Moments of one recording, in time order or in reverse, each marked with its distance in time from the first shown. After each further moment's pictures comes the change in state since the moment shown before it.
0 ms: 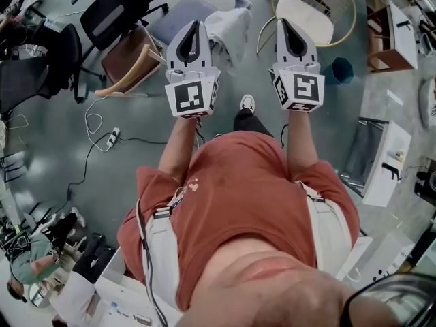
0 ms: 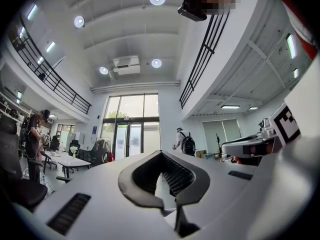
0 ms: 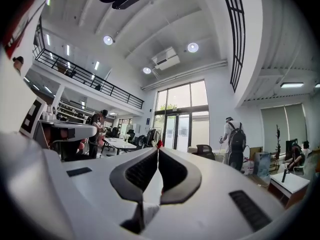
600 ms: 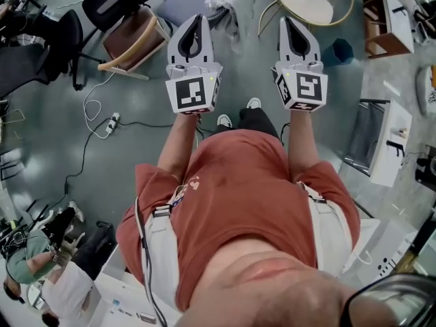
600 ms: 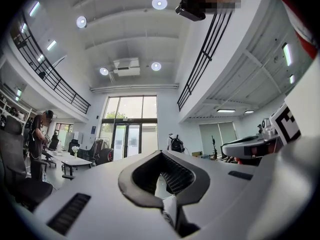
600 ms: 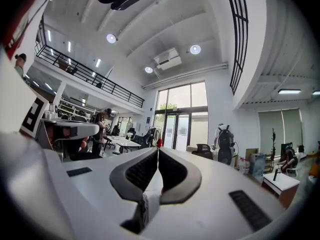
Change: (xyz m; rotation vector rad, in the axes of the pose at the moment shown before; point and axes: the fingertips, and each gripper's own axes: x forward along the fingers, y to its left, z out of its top) left arm -0.135 0.015 0.021 -0.029 -0.010 -0.036; right arm -0.110 0.098 0.012 -0.031 0.016 -0.026
